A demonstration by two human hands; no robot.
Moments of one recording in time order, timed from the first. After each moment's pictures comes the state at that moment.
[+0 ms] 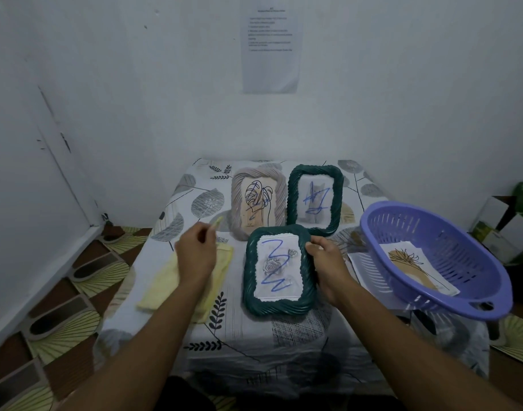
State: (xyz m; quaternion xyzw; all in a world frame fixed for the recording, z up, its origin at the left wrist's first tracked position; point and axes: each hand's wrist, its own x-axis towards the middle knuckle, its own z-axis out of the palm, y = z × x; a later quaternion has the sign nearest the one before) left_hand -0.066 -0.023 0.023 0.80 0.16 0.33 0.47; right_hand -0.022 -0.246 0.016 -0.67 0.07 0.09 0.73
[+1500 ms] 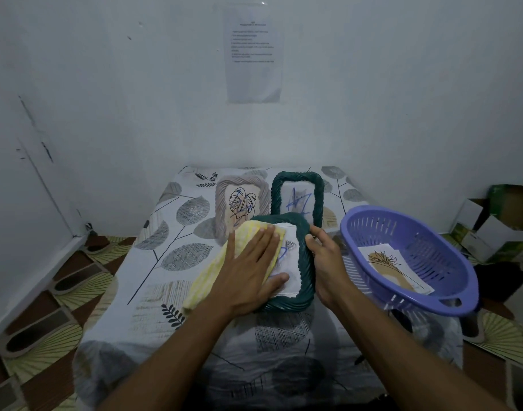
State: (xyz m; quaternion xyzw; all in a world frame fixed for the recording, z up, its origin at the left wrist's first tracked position) left_hand -0.077 -0.101 0.020 0.97 -0.18 0.16 0.06; right_hand -0.038 -0.268 0.045 -0.60 0.02 0.02 0.80
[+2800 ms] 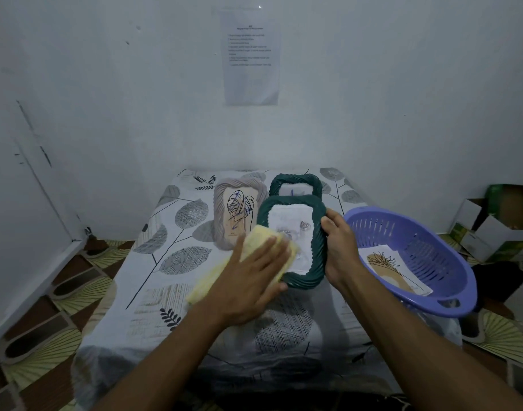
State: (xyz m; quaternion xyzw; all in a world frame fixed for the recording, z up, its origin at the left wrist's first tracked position) left_hand -0.090 -0.101 0.035 0.95 -0.27 0.17 0.00; right_hand -0.019 -0.284 0.073 -0.57 0.04 -0.04 0.82
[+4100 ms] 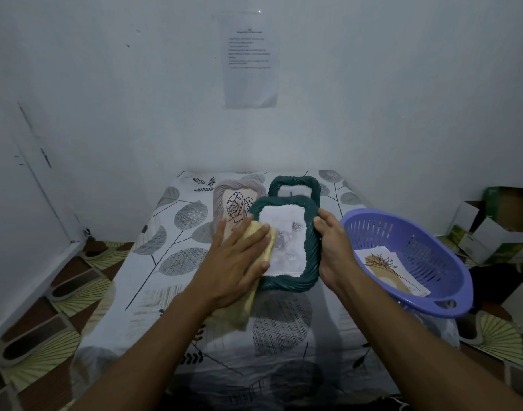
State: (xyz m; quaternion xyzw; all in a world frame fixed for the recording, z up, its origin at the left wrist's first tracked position) left_hand -0.079 -0.077 0.051 0.95 -0.23 0.22 0.03; right_hand -0.027 -0.277 0.082 -0.55 0.03 -0.01 0.83
